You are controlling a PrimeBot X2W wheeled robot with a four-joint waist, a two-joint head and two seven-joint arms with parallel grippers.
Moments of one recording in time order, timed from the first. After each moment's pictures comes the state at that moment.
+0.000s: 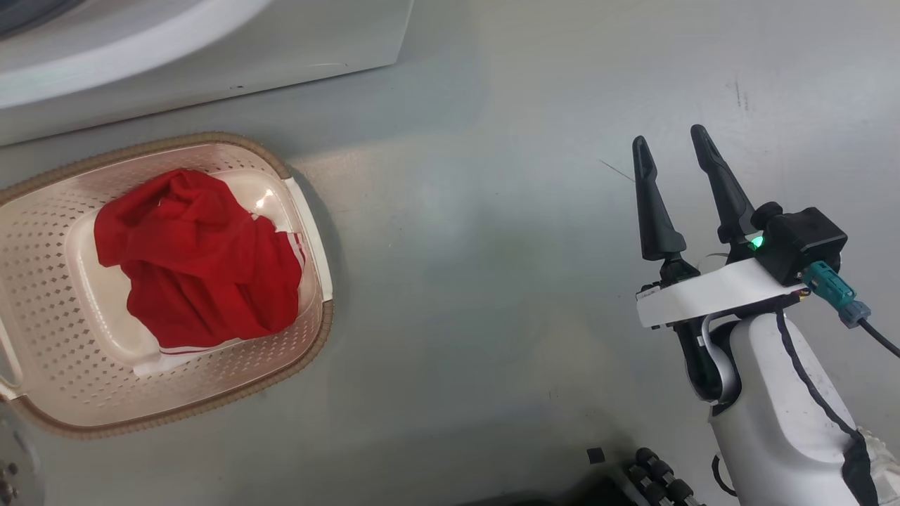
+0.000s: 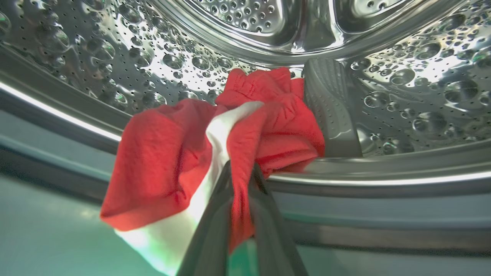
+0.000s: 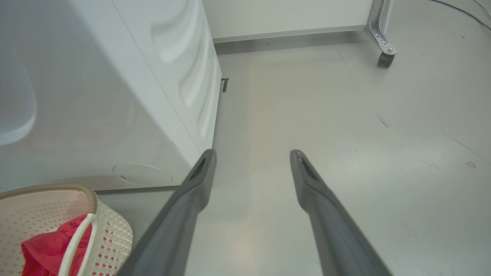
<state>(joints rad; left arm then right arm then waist) -1.13 0.25 0.20 0.83 -0.06 0.12 0.05 -0.35 -0.05 0.20 0.18 0.31 0.05 -0.26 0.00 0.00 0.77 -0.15</state>
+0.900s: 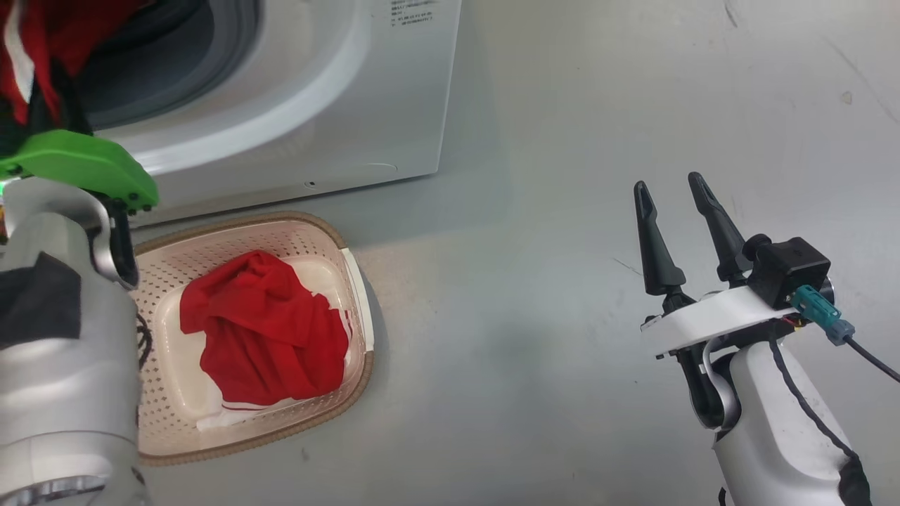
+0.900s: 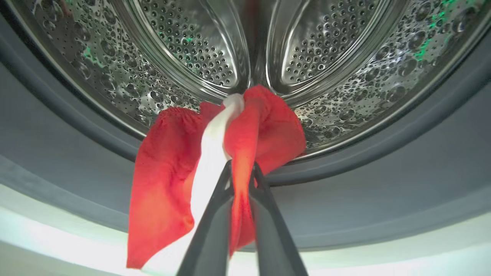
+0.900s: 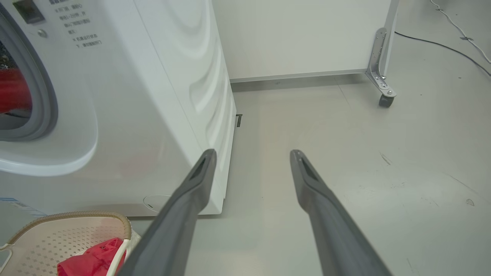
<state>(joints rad) -0.91 0.08 0.19 0.92 -0.14 0.03 -0.25 -0.32 -0.05 0.18 0.27 0.31 0.07 -0.26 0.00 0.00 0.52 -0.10</state>
